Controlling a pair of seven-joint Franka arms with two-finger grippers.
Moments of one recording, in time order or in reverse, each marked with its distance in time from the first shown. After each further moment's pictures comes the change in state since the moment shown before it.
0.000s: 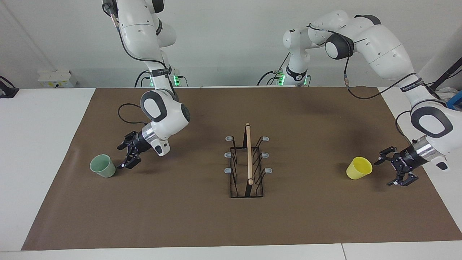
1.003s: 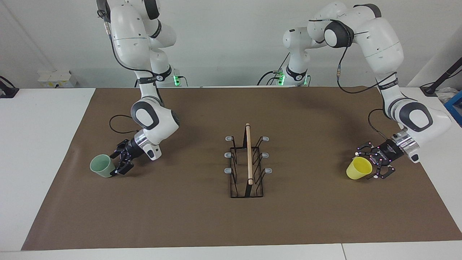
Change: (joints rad) left arm -0.028 -0.133 -0.007 -0.313 -0.320 -0.018 0.073; right arm -0.096 0.041 -0.002 -0.078 -0.256 0.123 0.212
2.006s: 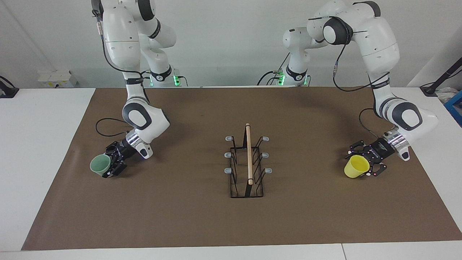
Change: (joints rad) left arm -0.024 -0.032 -0.001 -0.101 -0.072 0.028 0.090; right arm -0.088 0.000 -0.001 -0.042 -0.244 0.068 0.060
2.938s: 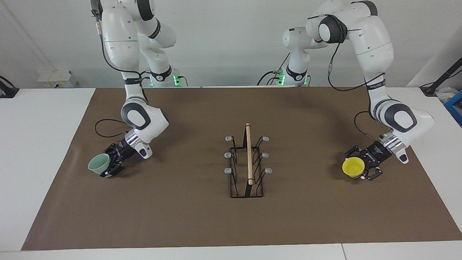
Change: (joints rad) left arm -0.063 -0.022 -0.003 0.005 0.000 0.137 0.029; right arm -0.010 -0.006 0.006 0.010 0.006 0.015 0.024
